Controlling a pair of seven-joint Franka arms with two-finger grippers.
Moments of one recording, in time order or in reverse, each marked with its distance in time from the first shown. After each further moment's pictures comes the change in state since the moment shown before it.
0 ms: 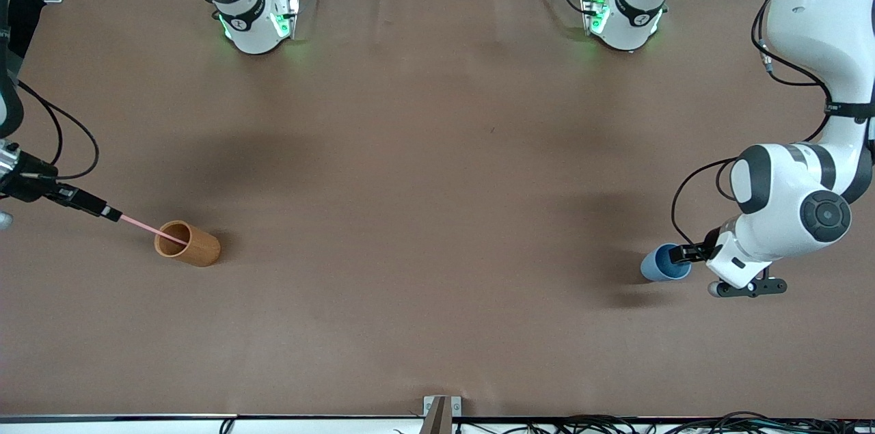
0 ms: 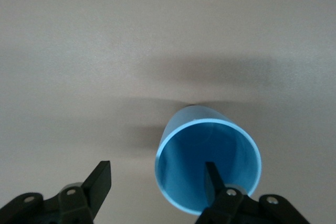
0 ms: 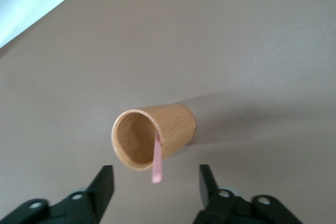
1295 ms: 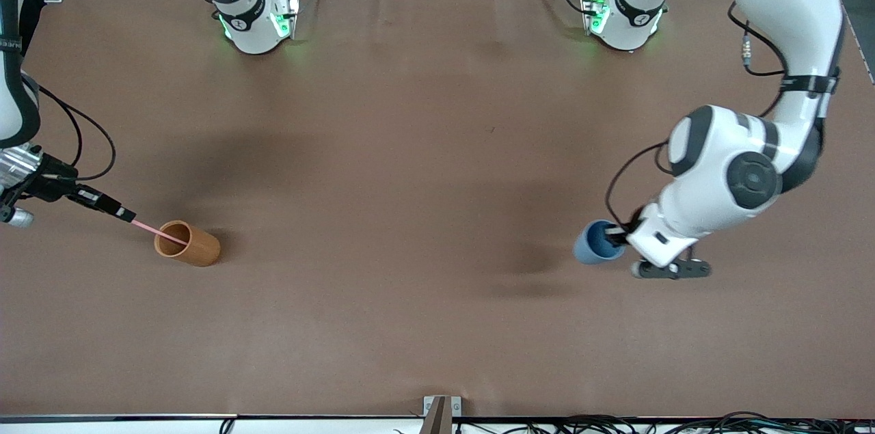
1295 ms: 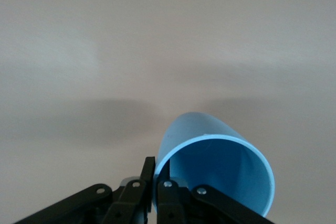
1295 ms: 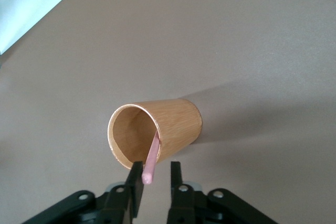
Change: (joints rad) left arm -0.079 -0.105 -0.265 0.029 0.003 -0.119 -0.294; right arm 0.003 0.002 0.003 -0.060 0.083 0.026 -0.040
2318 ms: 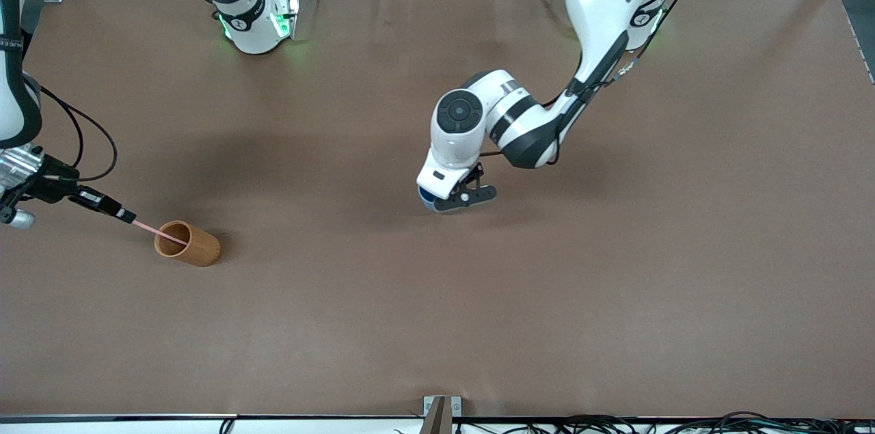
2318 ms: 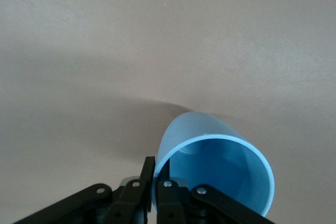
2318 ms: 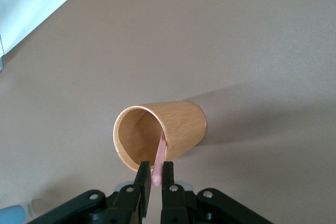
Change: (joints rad) left arm -0.525 0.244 0.016 0.136 0.180 0.073 -0.768; right arm 0.007 -0.001 0.003 0.004 0.005 0.004 0.000
